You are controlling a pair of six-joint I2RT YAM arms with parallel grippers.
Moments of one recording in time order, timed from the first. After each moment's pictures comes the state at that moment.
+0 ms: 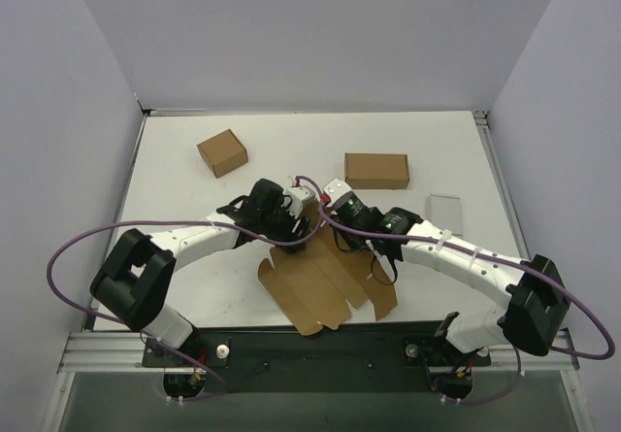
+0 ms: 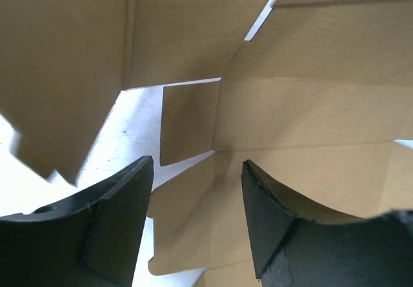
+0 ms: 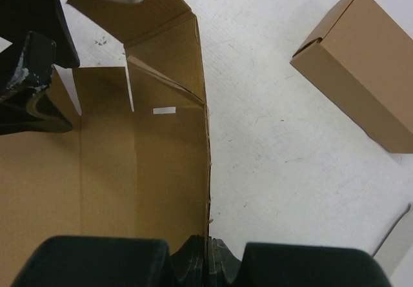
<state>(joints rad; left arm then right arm) -0.63 1.55 0.87 -0.18 0.30 0.01 0.89 1.35 1.00 -0.61 0.36 0.05</state>
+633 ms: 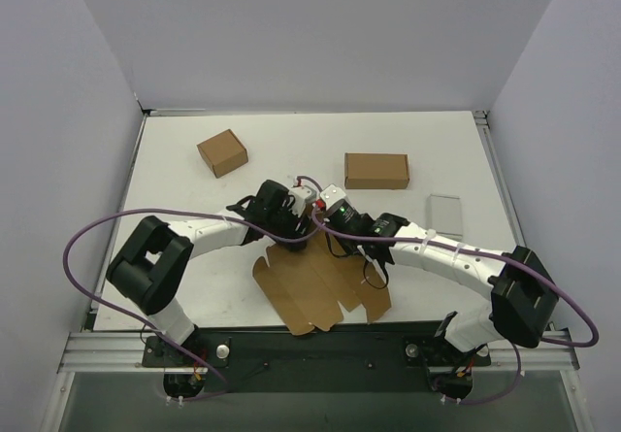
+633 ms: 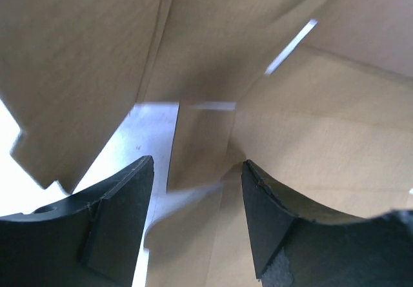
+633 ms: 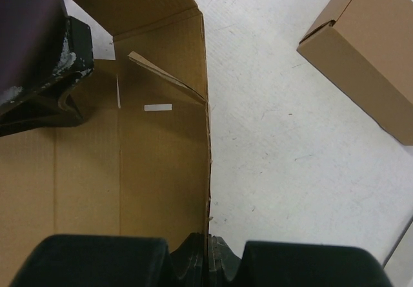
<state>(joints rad) -0.64 1.66 0.89 -0.12 0.24 -0.04 0.91 1.42 0.94 -0.51 0.41 0.09</state>
